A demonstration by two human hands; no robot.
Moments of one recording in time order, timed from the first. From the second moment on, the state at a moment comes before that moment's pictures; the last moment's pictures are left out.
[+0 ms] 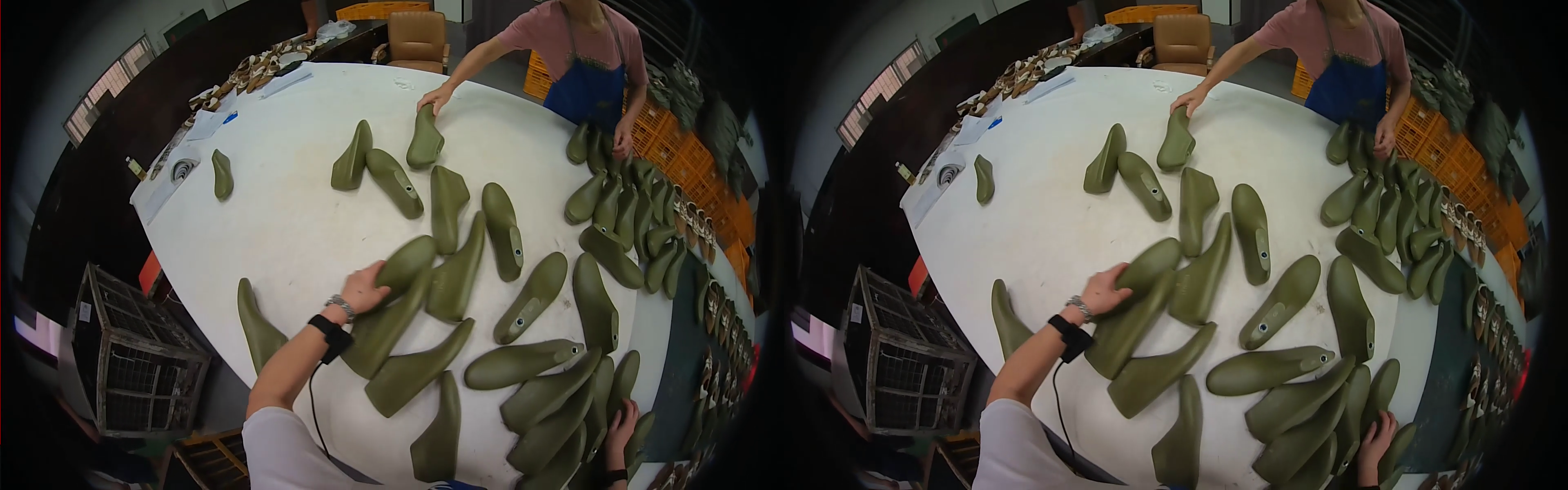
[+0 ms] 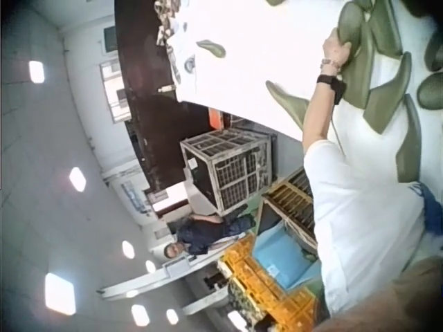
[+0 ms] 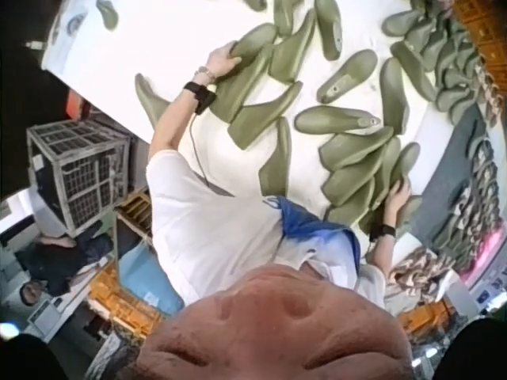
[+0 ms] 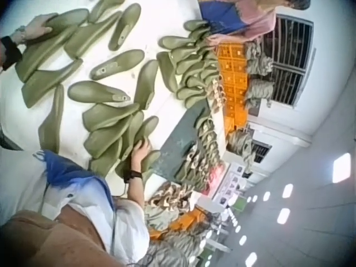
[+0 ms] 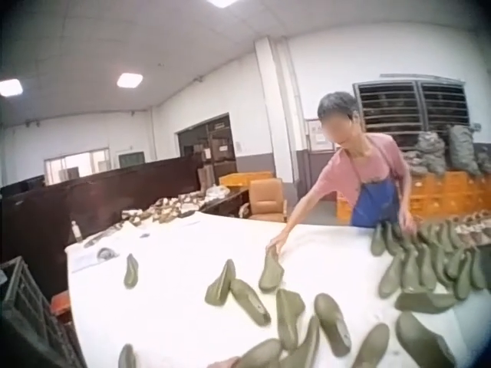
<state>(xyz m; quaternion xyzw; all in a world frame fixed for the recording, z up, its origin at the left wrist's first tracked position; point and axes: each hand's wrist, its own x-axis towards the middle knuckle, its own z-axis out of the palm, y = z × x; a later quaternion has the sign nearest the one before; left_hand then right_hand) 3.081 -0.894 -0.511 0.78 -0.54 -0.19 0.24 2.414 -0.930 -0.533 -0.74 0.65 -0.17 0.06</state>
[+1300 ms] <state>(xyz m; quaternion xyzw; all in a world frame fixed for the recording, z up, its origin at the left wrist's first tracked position) 2.930 -0.708 -0.556 0.63 -0.38 -0.46 0.49 2.389 -0.931 -0.544 -0.74 0.59 -0.28 0.12</state>
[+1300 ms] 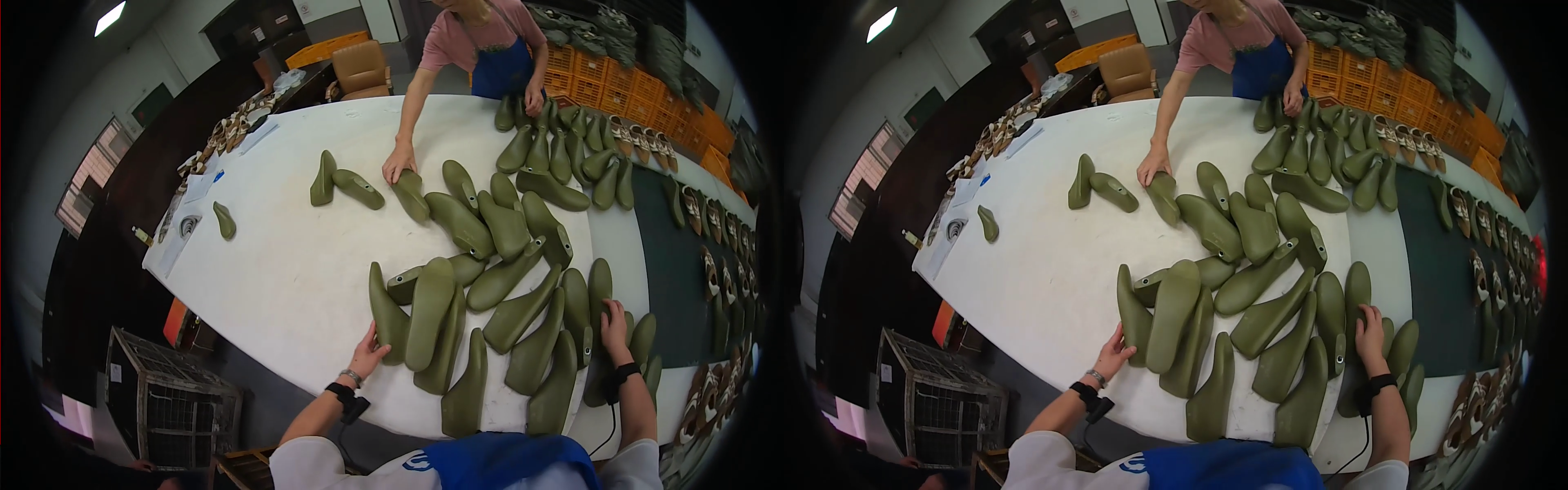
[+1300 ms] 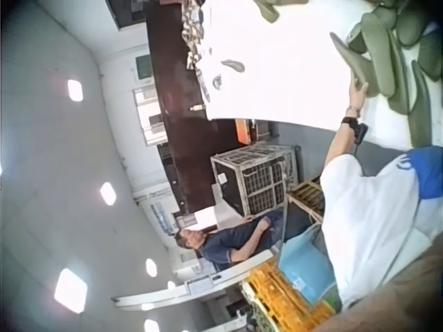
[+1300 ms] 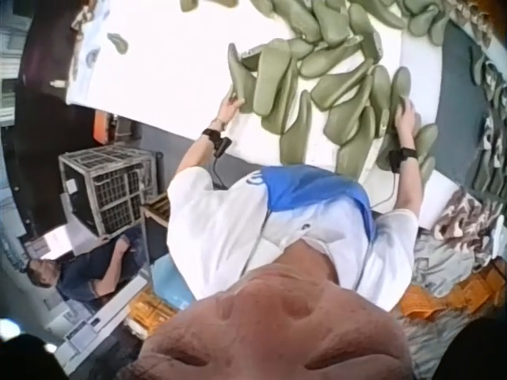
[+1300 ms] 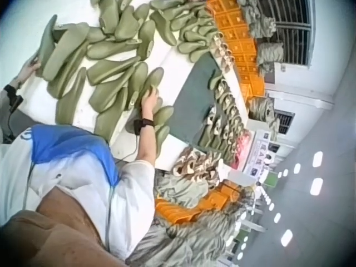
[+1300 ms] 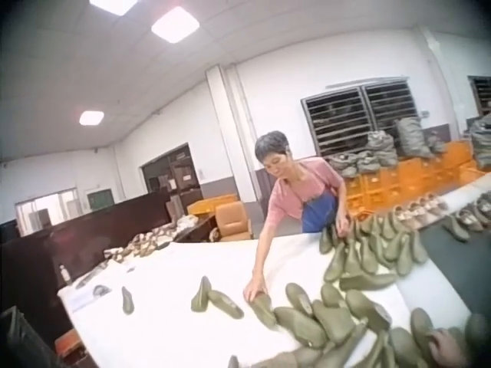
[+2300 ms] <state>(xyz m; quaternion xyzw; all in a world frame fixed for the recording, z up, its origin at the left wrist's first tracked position) 3.311 -1.078 -0.591 0.92 -0.30 -0.03 0.25 3.018 -1.155 -0.446 -0.94 0.31 -0.01 0.15</state>
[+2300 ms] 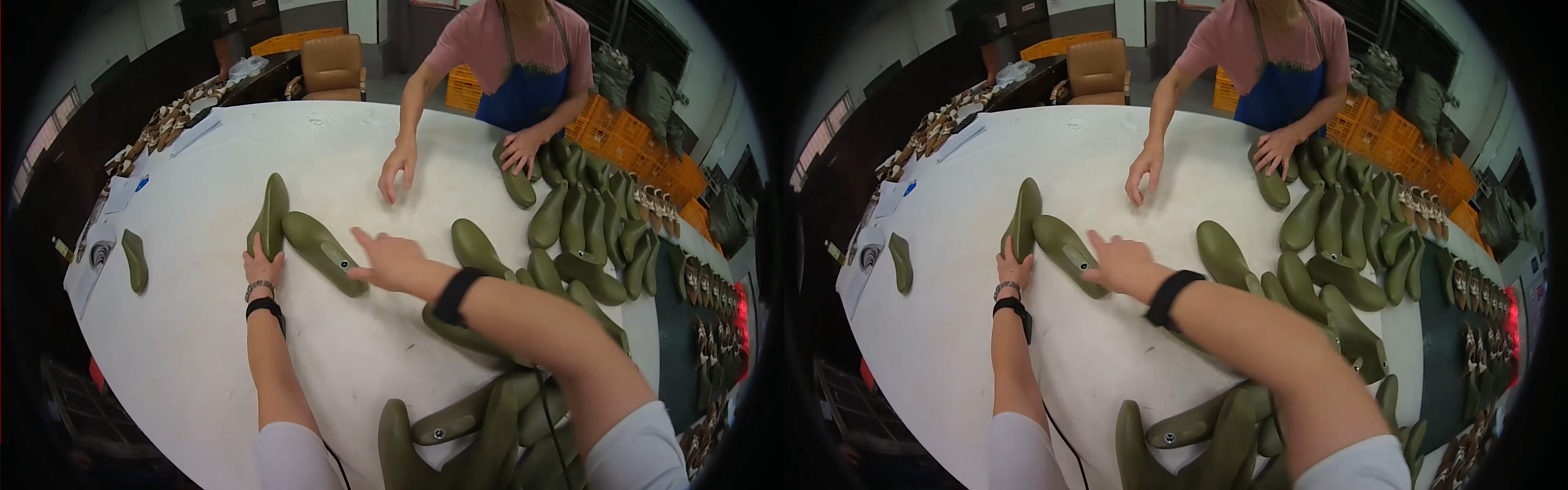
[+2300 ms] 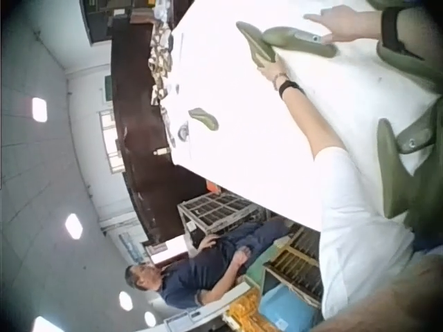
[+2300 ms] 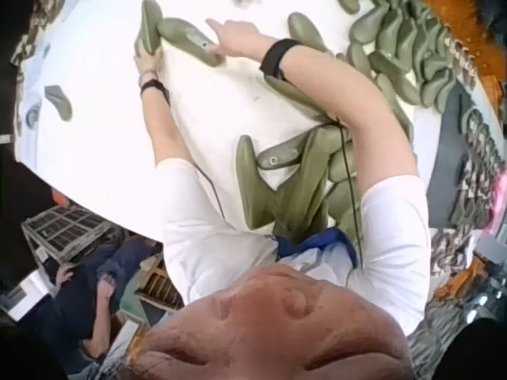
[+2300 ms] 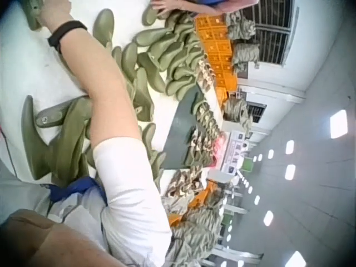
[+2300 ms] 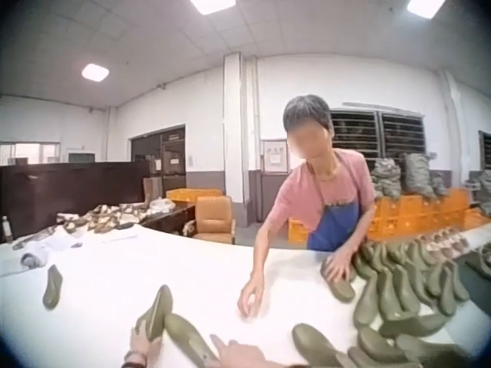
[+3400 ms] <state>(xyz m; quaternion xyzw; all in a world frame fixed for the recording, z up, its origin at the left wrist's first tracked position) 2.760 -0.695 -0.339 0.36 -0.06 -0.62 0.70 2.142 -0.678 -0.320 -0.21 0.63 -0.48 0.57</state>
